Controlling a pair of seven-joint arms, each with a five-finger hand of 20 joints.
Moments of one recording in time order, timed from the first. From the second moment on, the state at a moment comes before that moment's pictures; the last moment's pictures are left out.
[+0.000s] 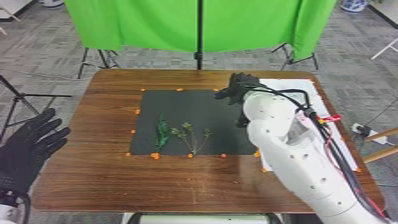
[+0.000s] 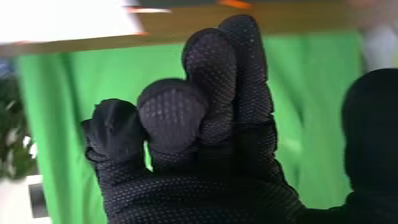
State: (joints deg) left arm 142.8 -63.5 -119.6 -129.0 41.6 1.2 5.5; right arm -65.9 -66.9 57.5 -99.7 -136.0 -31.0 36.7
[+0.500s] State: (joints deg) left arm 142.6 -63.7 -119.6 -129.0 41.8 1.1 5.4; right arm -62.5 -54.7 53.6 -93.0 -138.1 -36.6 38.1
